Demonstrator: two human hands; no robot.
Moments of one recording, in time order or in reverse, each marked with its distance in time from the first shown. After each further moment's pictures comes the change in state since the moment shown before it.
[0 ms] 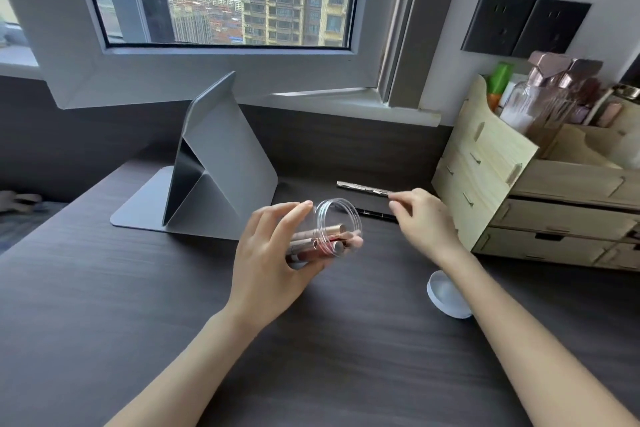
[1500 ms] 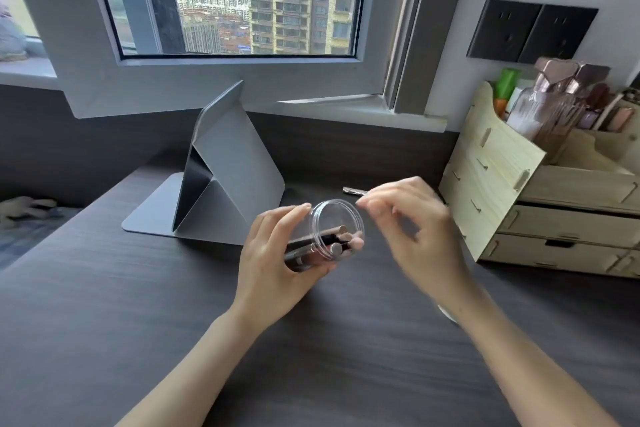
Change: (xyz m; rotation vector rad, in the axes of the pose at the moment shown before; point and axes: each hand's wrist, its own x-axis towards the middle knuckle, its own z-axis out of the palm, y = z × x) left_hand 0.001 -0.004 -0.001 -0.101 0.028 -0.046; right_hand -0.051 -0.075 -0.042 0.416 0.237 -0.544
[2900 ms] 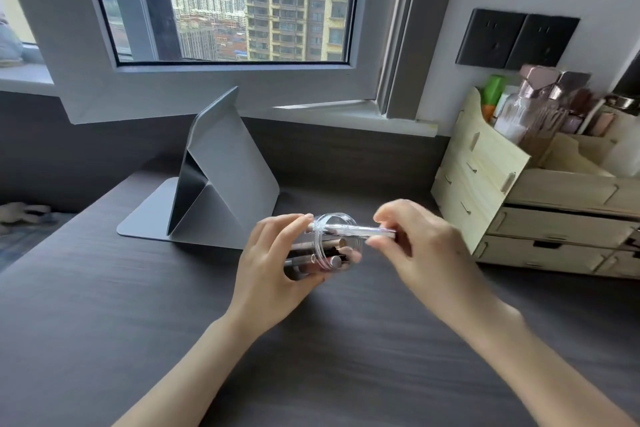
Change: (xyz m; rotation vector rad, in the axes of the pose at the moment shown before) left_hand -0.003 0.002 0.001 0.023 -0.076 0.084; right_hand -0.017 -0.008 -0.020 -0.273 -0.168 0.058
